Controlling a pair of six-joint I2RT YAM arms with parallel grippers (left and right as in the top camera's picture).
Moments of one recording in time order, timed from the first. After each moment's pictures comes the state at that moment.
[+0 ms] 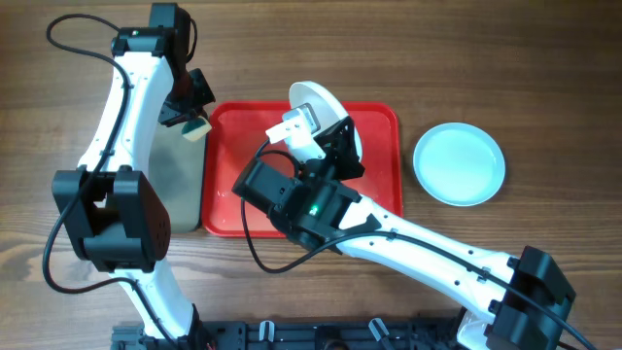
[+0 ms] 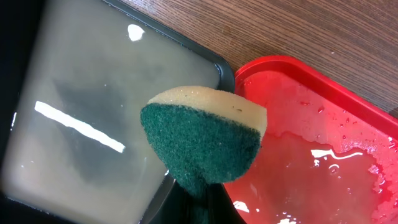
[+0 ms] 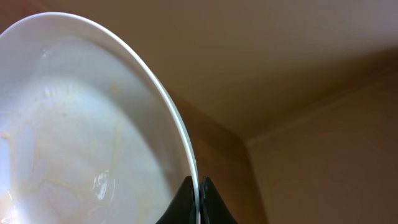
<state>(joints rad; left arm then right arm) -0.04 2.00 1.78 -1.23 -0.08 -0.50 1.05 1.69 1.36 -0.79 1.37 0.22</state>
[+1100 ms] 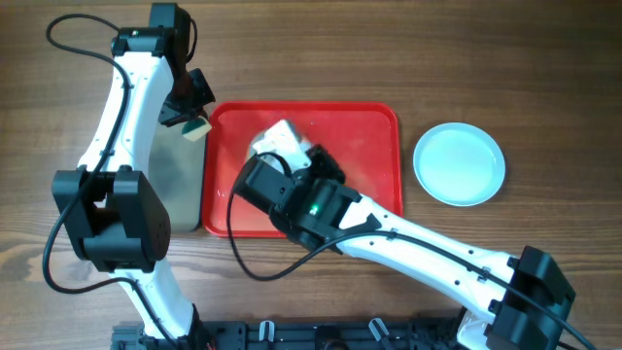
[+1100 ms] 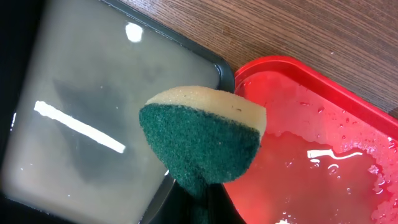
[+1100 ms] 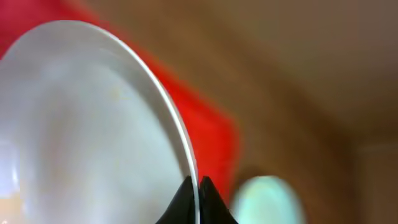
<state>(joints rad) -0.04 2.00 1.78 -1.23 -0.08 -0.50 1.05 1.69 1.36 -0.79 0.72 0.22</state>
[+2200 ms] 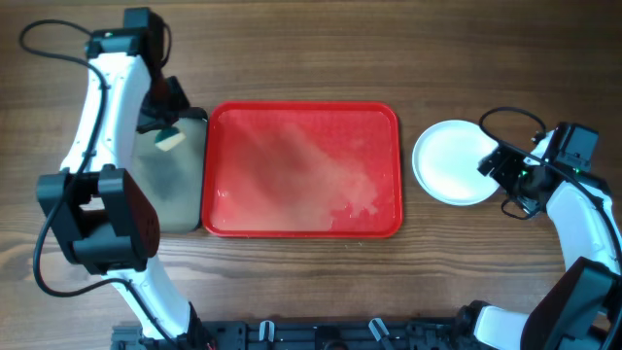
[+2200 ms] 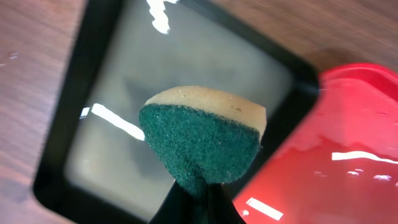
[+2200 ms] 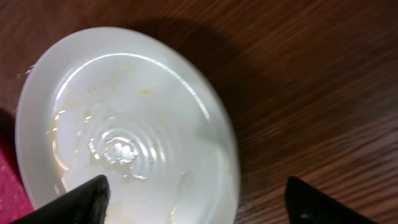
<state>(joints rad) 0.05 2.00 1.78 -1.30 -0.15 -0.42 -0.42 1.47 0.81 -0.52 -0.22 0.31</state>
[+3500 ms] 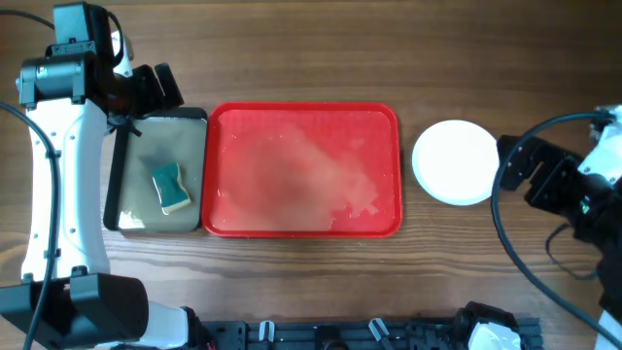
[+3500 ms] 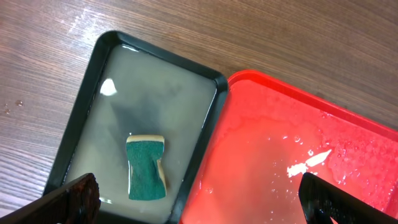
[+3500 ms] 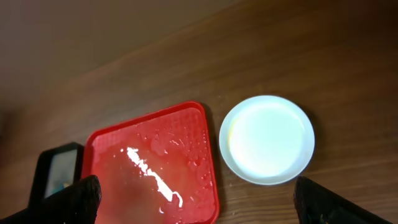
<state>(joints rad) 0.12 1.65 1.70 -1.22 0.05 -0.25 -0.30 0.95 1.48 -1.28 -0.36 0.20</state>
